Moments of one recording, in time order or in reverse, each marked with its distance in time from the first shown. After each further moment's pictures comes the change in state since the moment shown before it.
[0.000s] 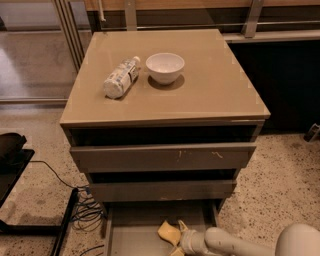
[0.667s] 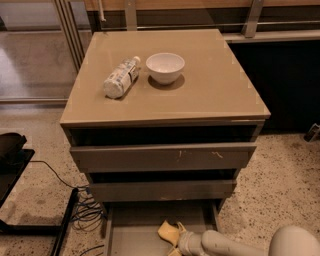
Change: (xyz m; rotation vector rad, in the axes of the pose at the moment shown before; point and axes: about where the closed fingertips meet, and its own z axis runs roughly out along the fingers) arm 0.016 -0.003 0.022 0.031 0.004 0.036
